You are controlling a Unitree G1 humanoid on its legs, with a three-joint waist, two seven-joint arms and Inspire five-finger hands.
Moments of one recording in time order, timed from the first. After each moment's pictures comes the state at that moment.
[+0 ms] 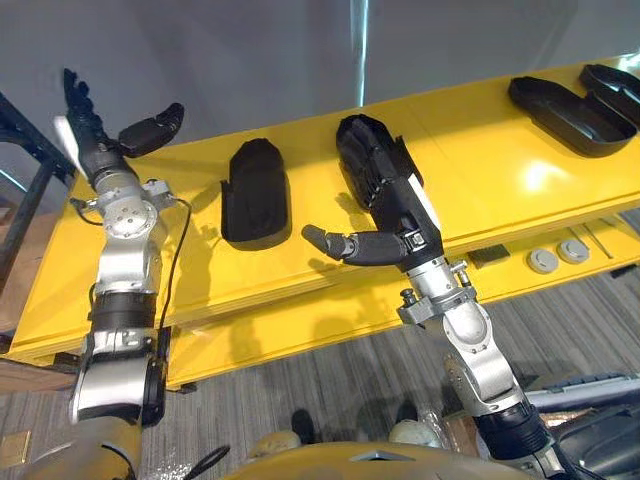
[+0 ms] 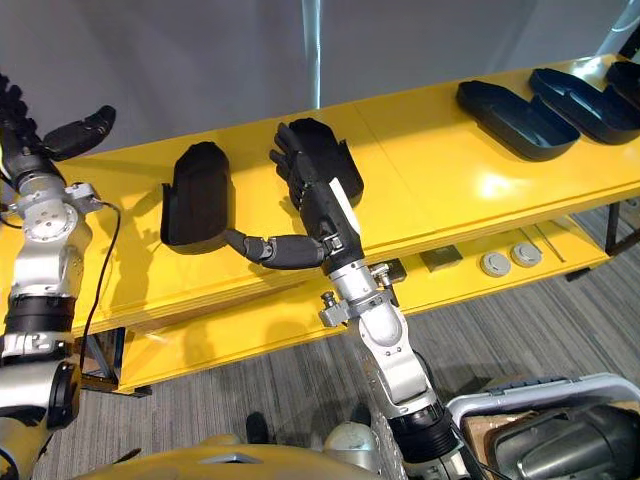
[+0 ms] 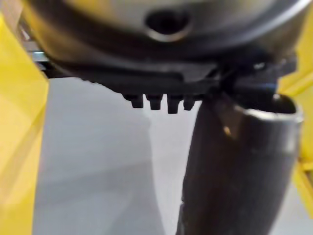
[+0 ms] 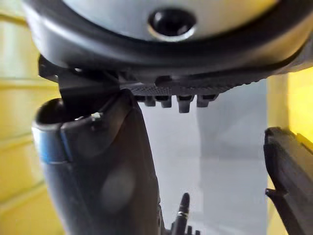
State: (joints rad) left arm -0.49 0.49 0.20 0.22 -0.23 0.03 0.44; right arm -0.07 -0.24 0.29 -0.25 0.15 -0.23 0.10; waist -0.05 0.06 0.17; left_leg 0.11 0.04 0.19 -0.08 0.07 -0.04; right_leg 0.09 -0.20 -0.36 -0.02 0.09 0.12
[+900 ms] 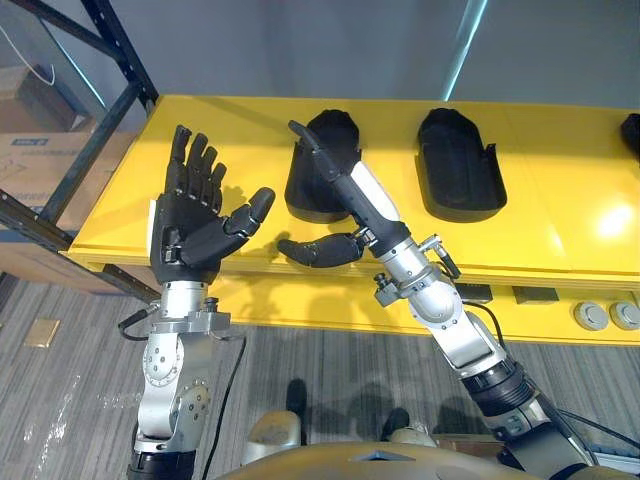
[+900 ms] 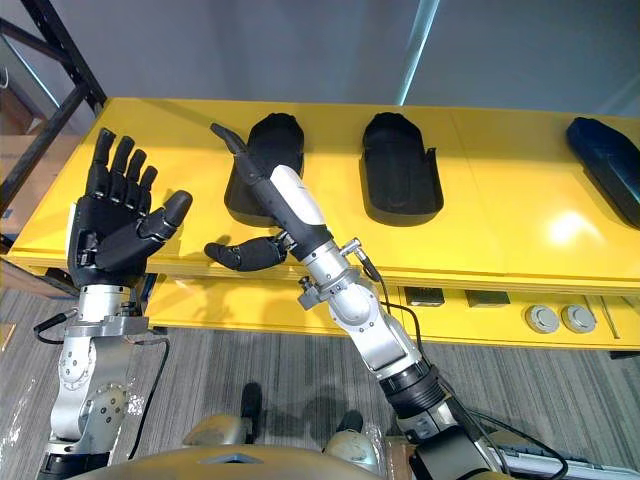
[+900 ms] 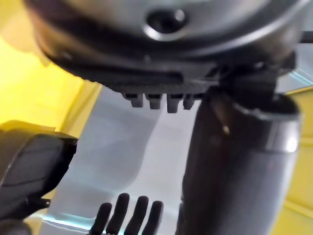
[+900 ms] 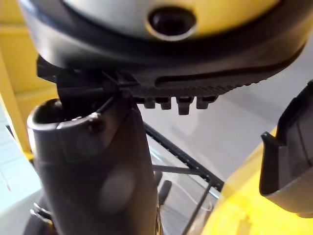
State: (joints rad) left arm 0.18 0.17 0.03 -0.37 -0.55 -0.26 -0.03; right arm -0.29 -0.30 0.39 -0.07 -0.36 -0.33 -0.02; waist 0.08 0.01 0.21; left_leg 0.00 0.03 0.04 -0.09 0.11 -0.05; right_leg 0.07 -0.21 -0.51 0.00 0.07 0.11
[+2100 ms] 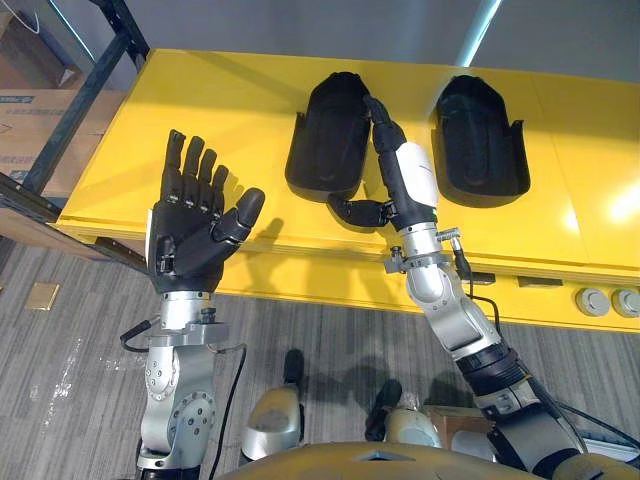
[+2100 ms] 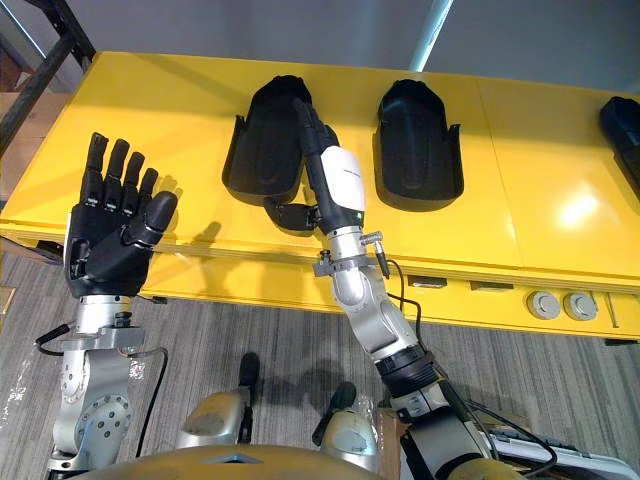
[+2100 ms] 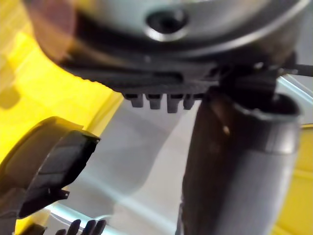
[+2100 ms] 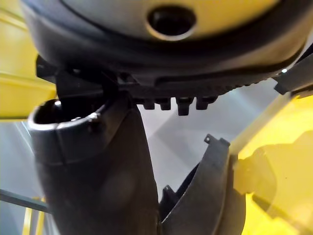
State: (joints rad) left arm 0.24 0.13 0.00 -0.42 -0.67 -0.26 -0.08; right arm -0.37 -0.26 0.32 0.08 -0.58 -0.11 -0.38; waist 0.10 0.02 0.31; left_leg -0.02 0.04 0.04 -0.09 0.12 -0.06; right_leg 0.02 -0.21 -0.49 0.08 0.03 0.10
